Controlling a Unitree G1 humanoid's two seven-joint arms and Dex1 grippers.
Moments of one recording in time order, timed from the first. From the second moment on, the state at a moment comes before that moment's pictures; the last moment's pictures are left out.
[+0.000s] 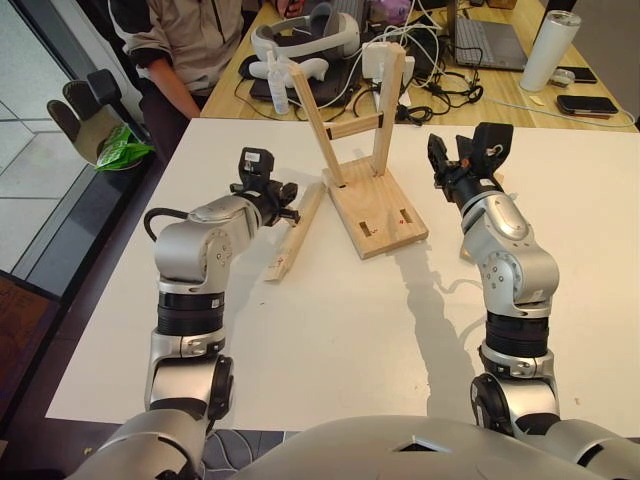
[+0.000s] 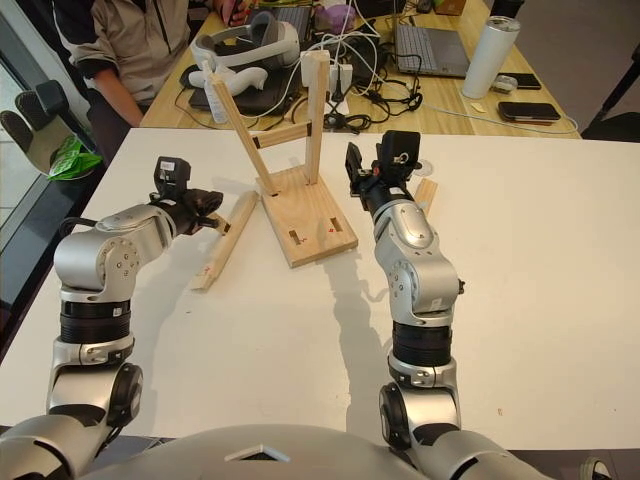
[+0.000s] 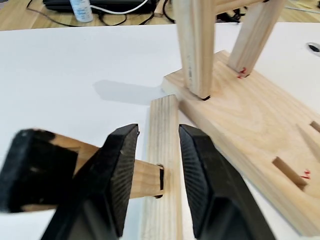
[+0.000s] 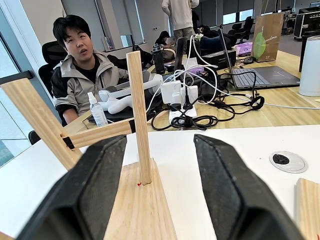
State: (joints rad) left arm -0.47 0.35 0.07 -0.06 -0.33 1.04 -0.11; right arm -0.40 0.01 -0.06 -0.23 0.23 0.64 0.01
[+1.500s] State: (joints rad) left arm -0.34 0.52 0.02 -0.19 -0.25 1.10 -0.31; right arm -0.36 0.02 -0.02 -0.27 0.23 0.66 0.01
